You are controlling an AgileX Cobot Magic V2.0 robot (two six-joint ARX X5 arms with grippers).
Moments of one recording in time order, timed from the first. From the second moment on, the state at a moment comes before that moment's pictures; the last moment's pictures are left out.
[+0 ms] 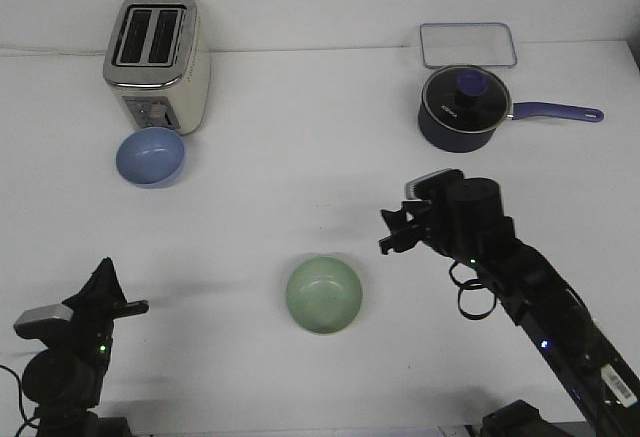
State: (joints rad) left arm 0.00 0.23 0.26 0.05 -0.04 -0.34; right arm 0.34 1.13 1.03 -0.51 -0.23 0.15
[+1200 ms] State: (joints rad) left arm 0.16 1.92 1.53 -0.42 0.08 -0.22; right arm 0.18 0.80 0.60 -0.41 -0.18 0.12
